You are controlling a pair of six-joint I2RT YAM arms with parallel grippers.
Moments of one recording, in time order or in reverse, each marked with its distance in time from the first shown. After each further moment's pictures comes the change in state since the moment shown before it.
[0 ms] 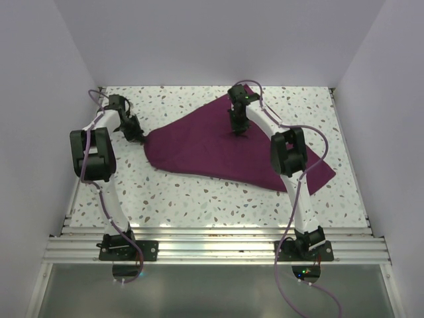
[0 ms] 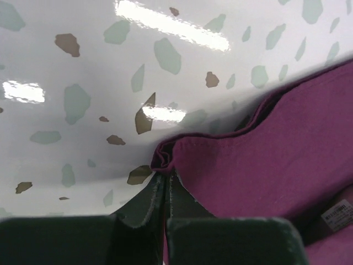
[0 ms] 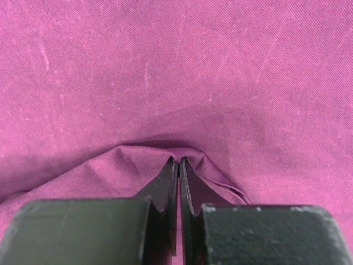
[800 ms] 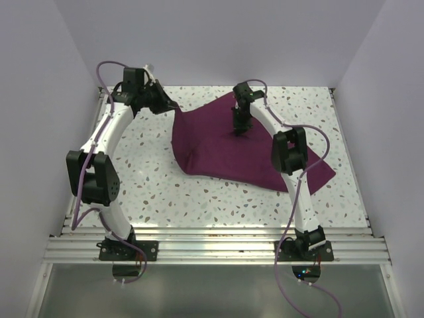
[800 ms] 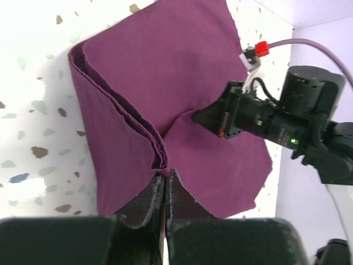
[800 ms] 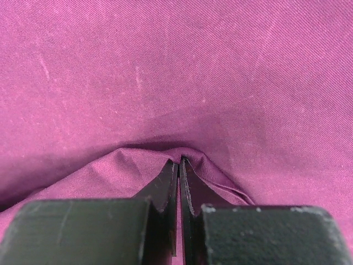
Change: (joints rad) left arm -0.261 -0.342 0.053 0.122 0.161 -0.313; right arm -0.039 0.053 0.094 -0.080 -0.100 0.082
